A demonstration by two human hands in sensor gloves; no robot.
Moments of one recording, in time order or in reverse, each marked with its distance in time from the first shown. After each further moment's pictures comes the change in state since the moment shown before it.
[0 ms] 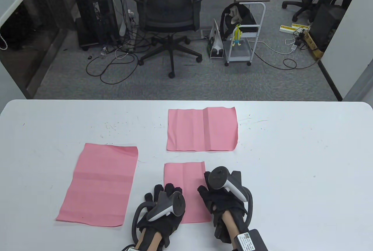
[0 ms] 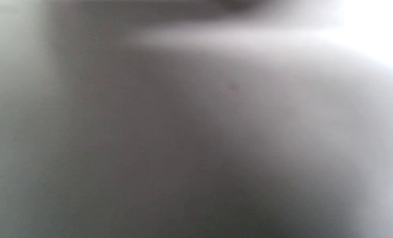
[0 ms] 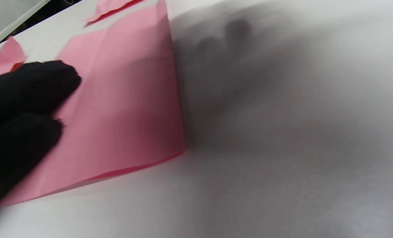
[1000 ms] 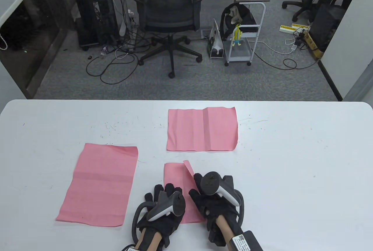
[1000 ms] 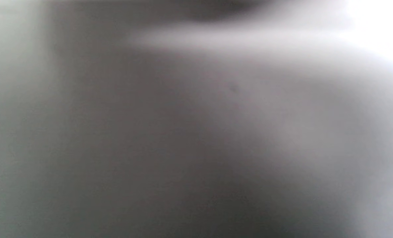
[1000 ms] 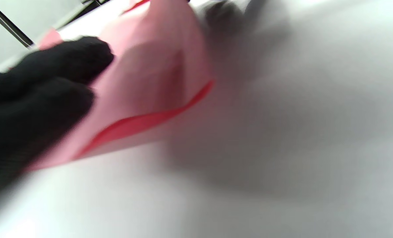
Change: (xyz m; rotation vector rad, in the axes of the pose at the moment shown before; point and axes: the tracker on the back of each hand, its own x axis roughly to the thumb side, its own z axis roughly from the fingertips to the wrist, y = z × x) left_hand 0.000 0.000 0.000 0.001 -0.003 0.000; right_hand 0.016 0.016 0.003 0.022 -0.188 -0.061
